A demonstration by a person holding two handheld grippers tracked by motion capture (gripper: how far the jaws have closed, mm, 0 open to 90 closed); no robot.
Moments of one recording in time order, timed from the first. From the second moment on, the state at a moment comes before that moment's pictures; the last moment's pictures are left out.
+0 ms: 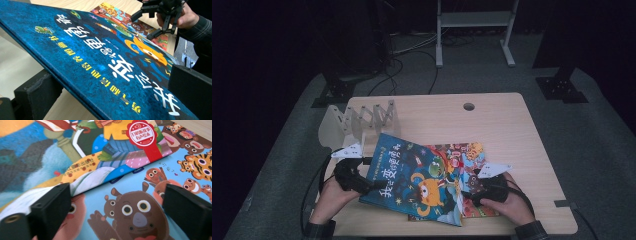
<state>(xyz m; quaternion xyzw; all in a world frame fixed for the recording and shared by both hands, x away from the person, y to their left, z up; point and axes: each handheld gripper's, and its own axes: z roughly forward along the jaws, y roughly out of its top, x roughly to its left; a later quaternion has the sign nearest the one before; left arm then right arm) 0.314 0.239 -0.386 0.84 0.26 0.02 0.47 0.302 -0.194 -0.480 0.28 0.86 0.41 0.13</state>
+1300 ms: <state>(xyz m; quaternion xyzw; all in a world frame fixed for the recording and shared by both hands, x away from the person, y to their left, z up) 0.350 0.202 -0.312 0.87 0.22 0.00 0.43 0.299 -0.182 -0.478 0.28 0.87 0.39 0.13</state>
